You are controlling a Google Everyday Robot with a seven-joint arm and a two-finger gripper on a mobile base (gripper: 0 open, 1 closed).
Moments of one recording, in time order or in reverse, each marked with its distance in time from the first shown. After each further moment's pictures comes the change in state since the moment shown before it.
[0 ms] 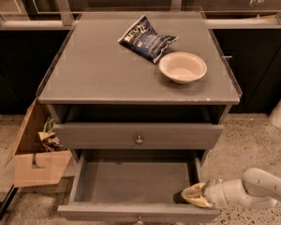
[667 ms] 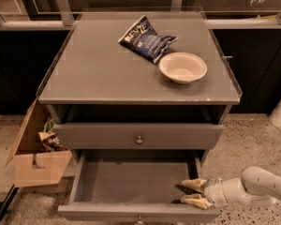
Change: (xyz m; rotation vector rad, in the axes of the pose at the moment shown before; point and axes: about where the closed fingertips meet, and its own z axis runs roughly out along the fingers) arm -0.006 -0.001 0.000 -0.002 -0.001 0.003
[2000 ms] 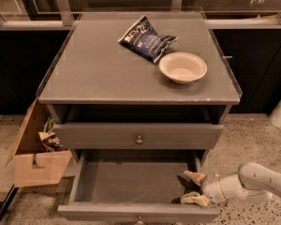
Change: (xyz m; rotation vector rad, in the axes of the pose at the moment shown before) arm -0.010 -0.016 0.004 0.000 0.000 0.000
